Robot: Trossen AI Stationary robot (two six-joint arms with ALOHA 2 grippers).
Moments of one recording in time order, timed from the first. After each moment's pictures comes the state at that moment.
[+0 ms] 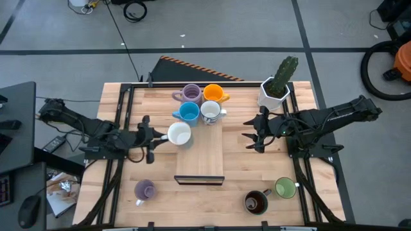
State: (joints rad) left arm -0.42 0.81 0.70 -0.32 -0.61 -0.20; right arm 0.22 0.93 0.80 -0.49 0.42 0.16
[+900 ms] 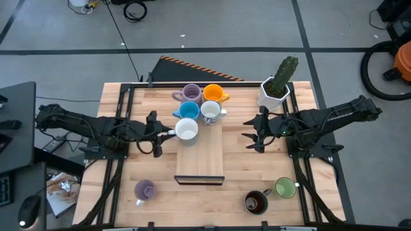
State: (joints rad) left arm -0.21 0.88 0.70 -0.26 -0.41 -0.17; right arm 0.22 0.93 0.80 -0.48 0.42 0.16
